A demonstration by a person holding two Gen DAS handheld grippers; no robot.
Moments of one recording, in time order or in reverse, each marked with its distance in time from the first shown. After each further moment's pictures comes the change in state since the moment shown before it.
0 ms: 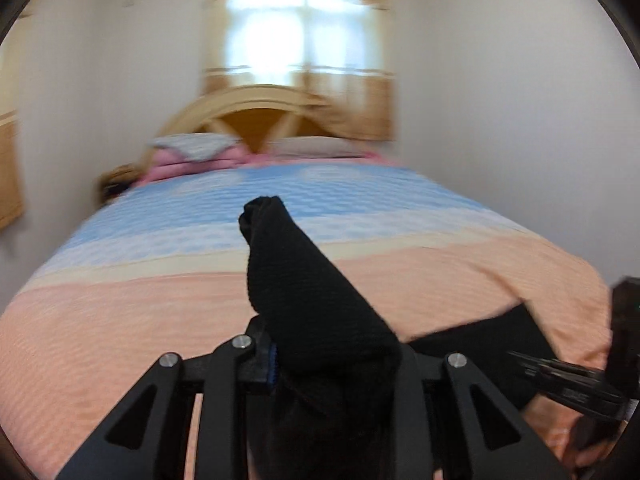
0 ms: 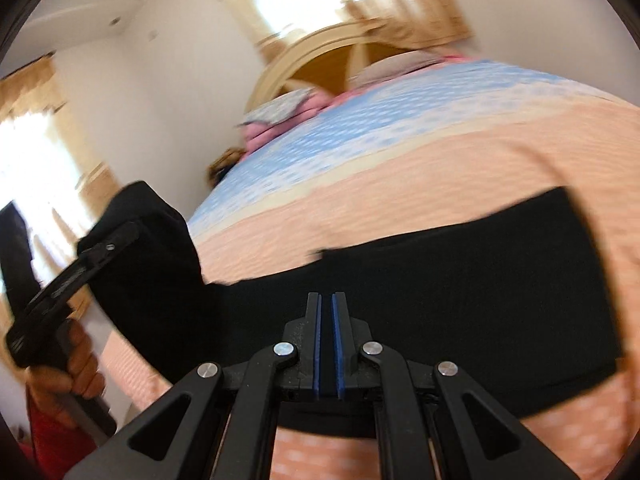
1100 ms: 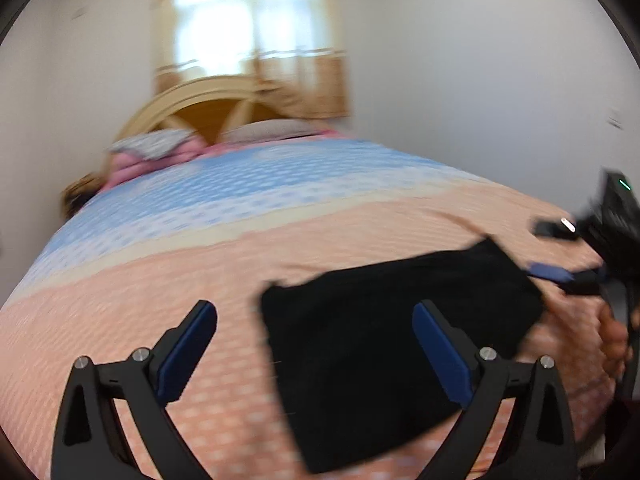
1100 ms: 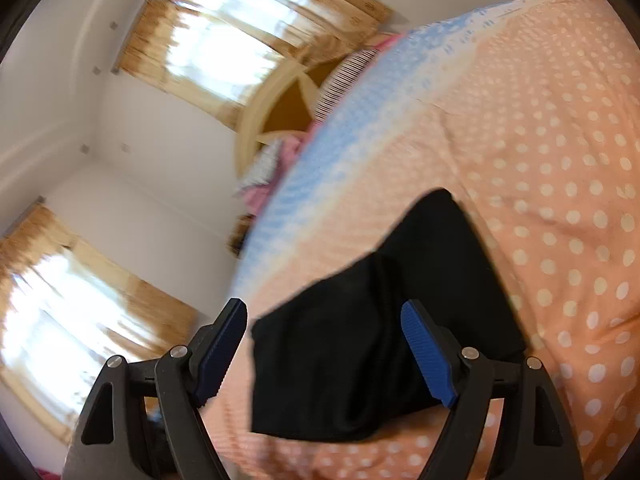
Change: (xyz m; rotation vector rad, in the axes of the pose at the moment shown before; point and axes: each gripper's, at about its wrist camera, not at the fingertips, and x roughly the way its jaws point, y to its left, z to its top) left arm -0.029 0.004 -0.040 0.081 0.059 -0.031; right arm -0.058 -0.100 0.016 0.397 -0.067 0.160
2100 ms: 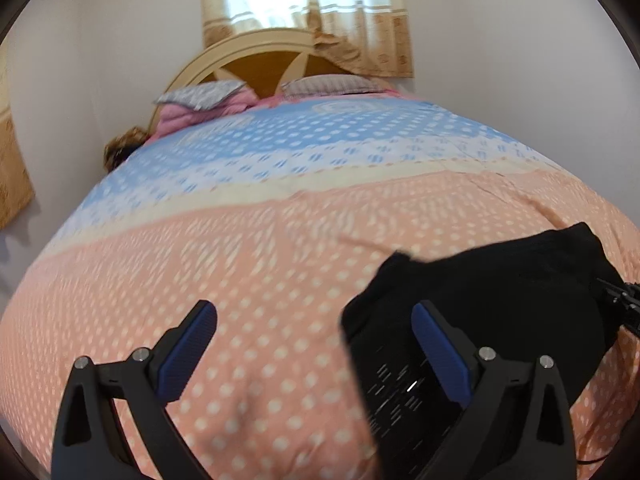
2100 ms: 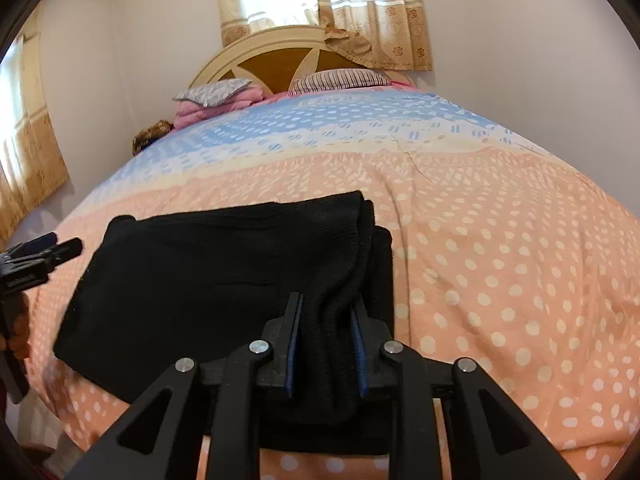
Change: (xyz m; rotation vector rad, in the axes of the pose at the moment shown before) left arm 0.080 0.000 0.018 -0.057 0.153 0.168; right arm 0.040 0.005 -0.002 -0.602 0.032 -0.449
